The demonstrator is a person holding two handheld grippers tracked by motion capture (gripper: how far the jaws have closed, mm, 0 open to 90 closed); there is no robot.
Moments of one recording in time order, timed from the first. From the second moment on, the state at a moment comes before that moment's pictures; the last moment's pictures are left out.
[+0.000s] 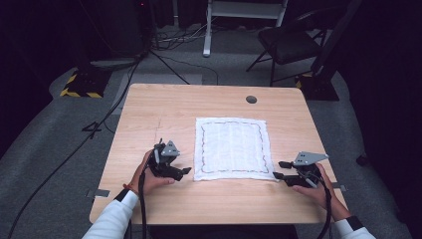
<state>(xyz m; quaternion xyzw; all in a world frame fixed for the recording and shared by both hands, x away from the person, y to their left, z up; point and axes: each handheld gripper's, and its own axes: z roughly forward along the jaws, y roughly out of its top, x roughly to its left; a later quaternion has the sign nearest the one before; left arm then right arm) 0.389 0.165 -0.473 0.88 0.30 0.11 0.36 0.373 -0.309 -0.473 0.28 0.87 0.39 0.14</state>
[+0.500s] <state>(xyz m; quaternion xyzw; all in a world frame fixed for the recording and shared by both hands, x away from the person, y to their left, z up) 0.441 0.169 -0.469 0.85 0.34 0.13 0.37 0.378 -0.227 -0.467 0.21 0.88 0.41 0.13</state>
